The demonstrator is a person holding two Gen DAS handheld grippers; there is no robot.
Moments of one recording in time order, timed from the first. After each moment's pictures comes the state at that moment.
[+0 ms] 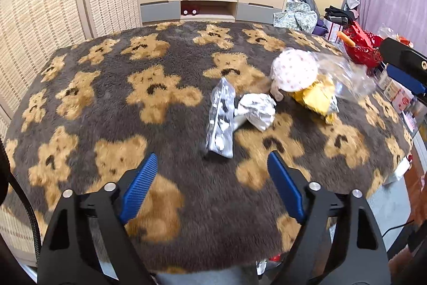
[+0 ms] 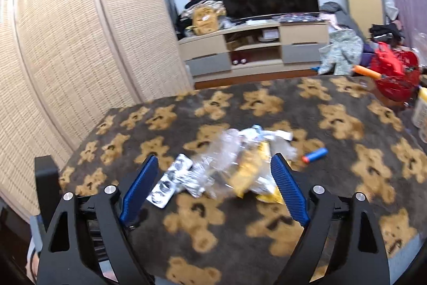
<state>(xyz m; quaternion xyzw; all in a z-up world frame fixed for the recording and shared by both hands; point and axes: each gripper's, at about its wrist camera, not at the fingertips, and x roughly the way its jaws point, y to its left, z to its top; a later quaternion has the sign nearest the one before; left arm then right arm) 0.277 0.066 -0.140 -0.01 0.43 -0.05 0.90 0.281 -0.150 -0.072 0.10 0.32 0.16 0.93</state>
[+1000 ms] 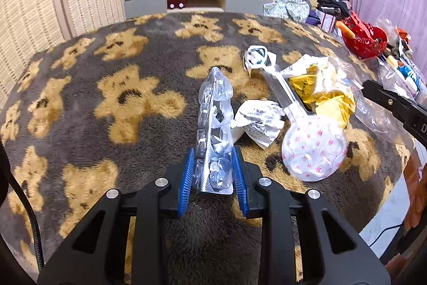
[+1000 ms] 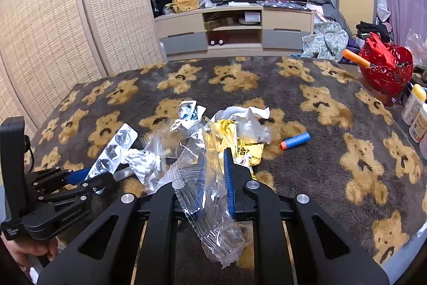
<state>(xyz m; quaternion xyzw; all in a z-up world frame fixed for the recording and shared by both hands) 0.319 0.053 -0.166 0.00 0.44 -0.08 0.90 0.309 -0.160 -0.122 0.05 0.36 0.09 0.93</state>
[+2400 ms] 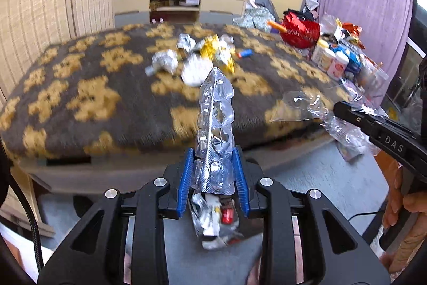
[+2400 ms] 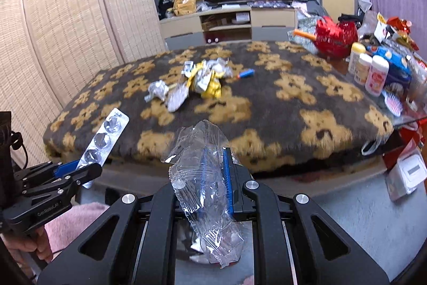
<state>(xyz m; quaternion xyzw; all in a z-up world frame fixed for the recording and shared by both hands) 0.069 -0.015 -0.126 -0.02 0.40 -0.13 0.91 0.079 -0.233 -0.108 0.07 0.37 0.09 0.92</state>
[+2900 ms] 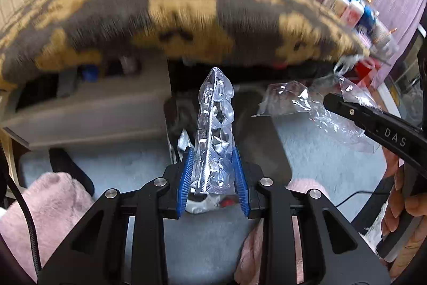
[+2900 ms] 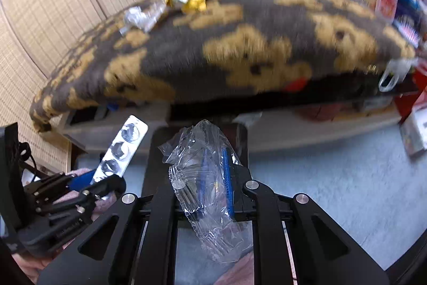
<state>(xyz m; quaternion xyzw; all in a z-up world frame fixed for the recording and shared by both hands) 0.066 -0.035 -0.249 -0.03 0.51 -0.14 0.85 0.079 -0.230 -0.226 0.10 0.48 0.09 0.86</state>
